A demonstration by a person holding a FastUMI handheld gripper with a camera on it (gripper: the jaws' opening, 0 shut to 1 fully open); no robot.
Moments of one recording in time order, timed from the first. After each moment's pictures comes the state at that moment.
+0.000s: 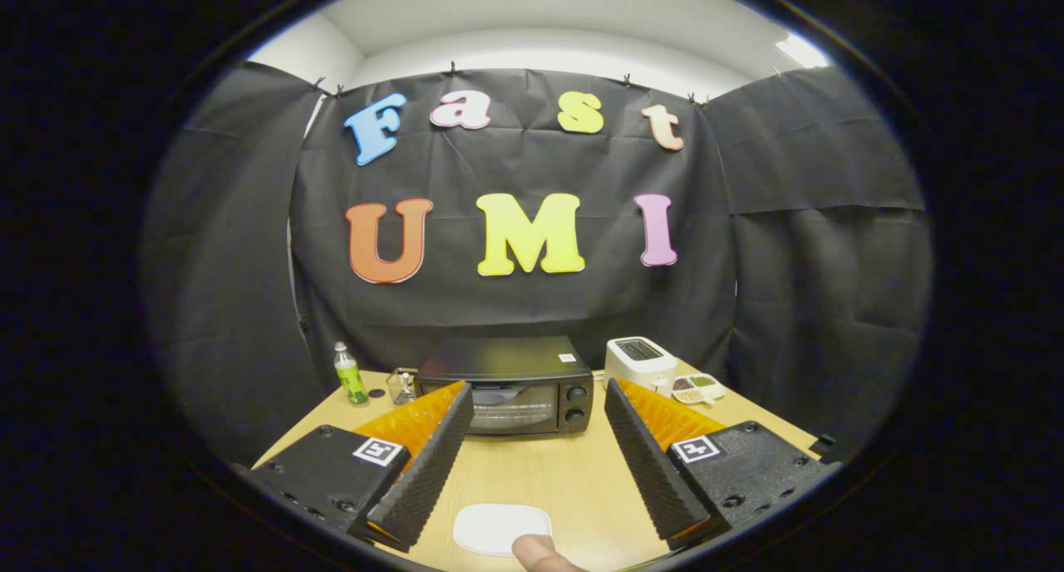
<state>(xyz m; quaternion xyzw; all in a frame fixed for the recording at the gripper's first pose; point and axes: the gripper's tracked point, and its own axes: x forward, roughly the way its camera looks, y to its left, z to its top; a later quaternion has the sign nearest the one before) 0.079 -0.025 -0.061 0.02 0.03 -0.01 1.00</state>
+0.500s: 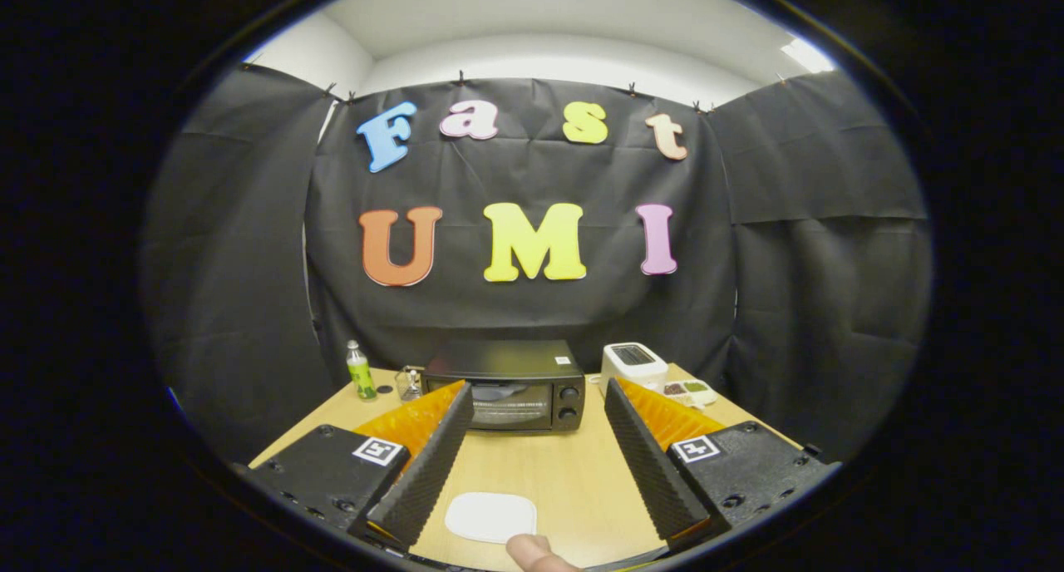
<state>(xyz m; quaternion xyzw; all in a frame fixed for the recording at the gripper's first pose) 0.035 -0.041 -0.046 0.02 0.01 0.00 1.00</state>
